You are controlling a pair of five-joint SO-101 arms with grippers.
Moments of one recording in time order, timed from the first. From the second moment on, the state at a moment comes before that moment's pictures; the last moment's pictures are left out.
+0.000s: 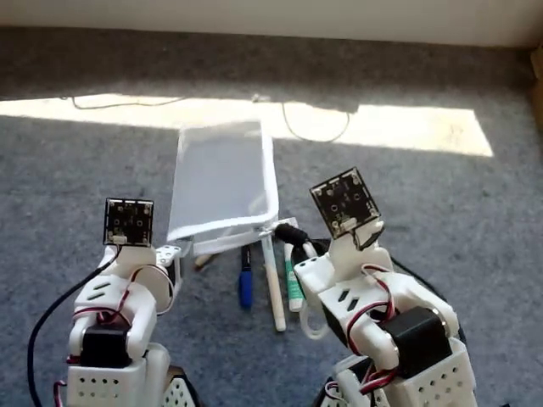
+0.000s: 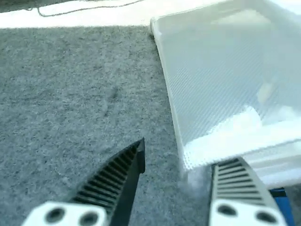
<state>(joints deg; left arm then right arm) -5.6 -96.0 82.7 60.3 4.2 -28.7 -70.2 41.2 80.5 4.4</state>
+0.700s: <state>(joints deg) -4.6 -96.0 82.8 58.4 4.5 -28.9 -70.5 40.8 80.7 4.4</state>
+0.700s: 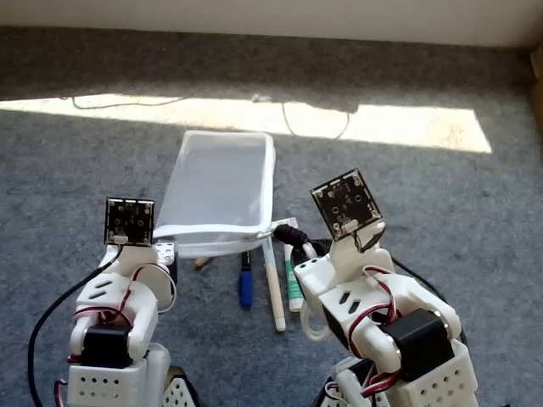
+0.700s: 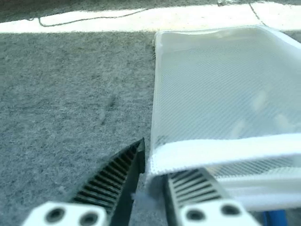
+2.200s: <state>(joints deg) -4.2 -62.1 37.5 76.4 3.9 -13.2 -70.6 52.4 67.1 4.3</state>
